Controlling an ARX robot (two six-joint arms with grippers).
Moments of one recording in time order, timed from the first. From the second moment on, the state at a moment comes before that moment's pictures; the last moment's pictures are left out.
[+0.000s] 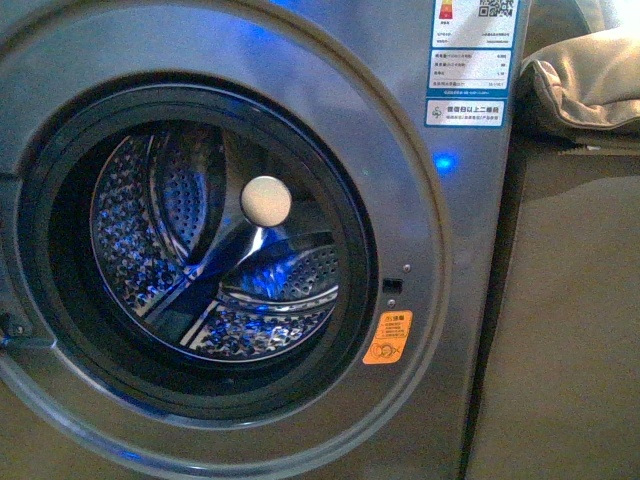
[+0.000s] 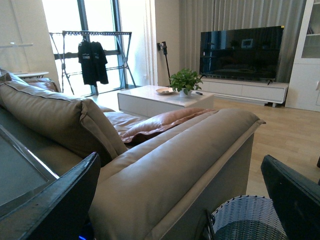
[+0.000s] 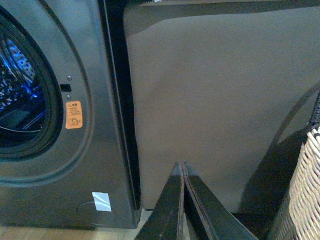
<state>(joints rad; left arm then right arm) -0.72 1.85 2.62 -0.50 0.18 0.03 0.00 0.01 0.01 0.00 0.00 0.00</state>
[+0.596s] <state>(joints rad) -0.66 1.91 2.81 -0.78 -0.01 -0.12 0.00 0.01 0.01 0.00 0.00 0.00</state>
